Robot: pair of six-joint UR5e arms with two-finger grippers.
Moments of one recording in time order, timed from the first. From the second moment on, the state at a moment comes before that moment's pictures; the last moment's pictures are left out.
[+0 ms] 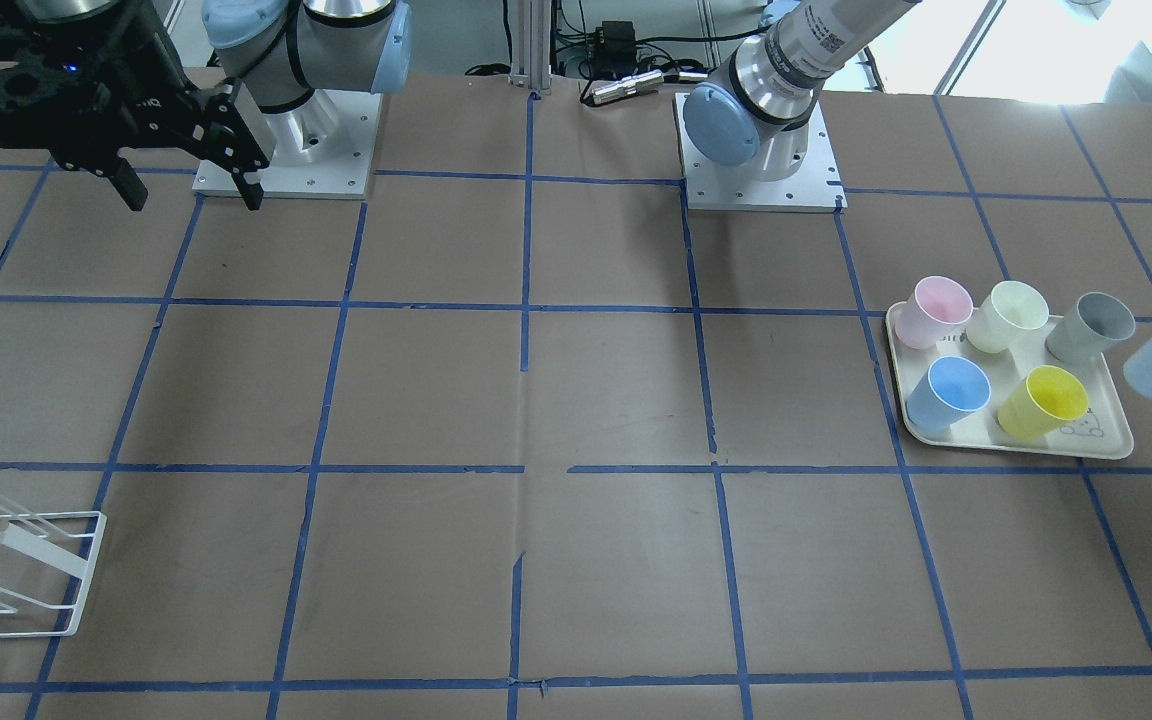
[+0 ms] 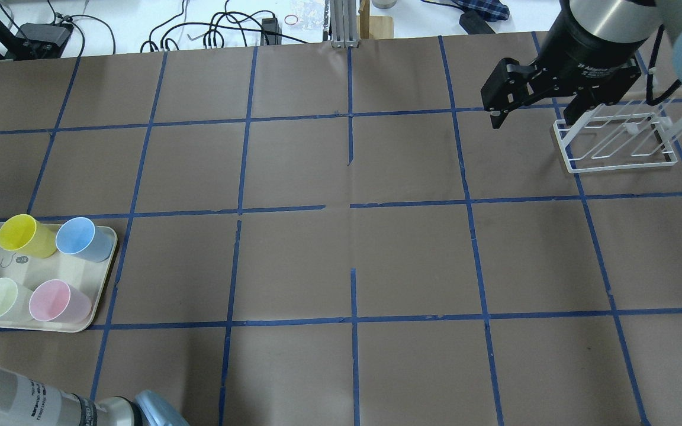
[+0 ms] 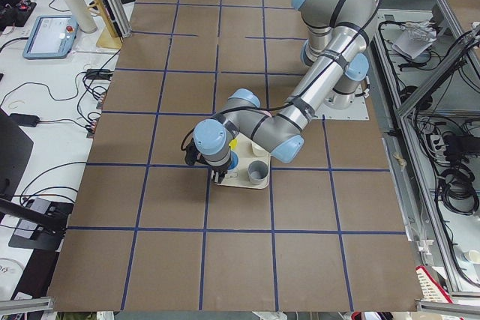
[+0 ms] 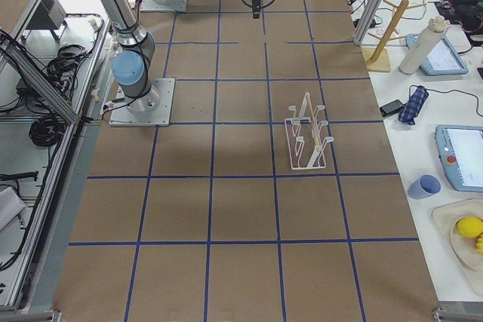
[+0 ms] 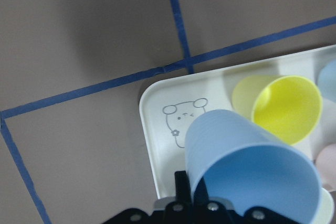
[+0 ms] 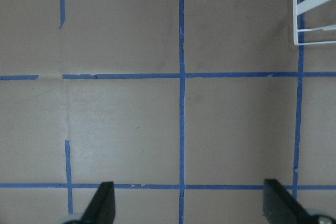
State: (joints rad) left arm -0.73 -1.99 -1.29 -1.61 1.57 1.13; right arm 1.49 -1.66 1.53 -1.47 -1.50 -0.05
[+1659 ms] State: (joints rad) left arm -1.32 -1.58 -1.81 -2.16 0.39 0.85; right arm 1.35 -1.66 1.57 -0.91 -0.53 -0.08
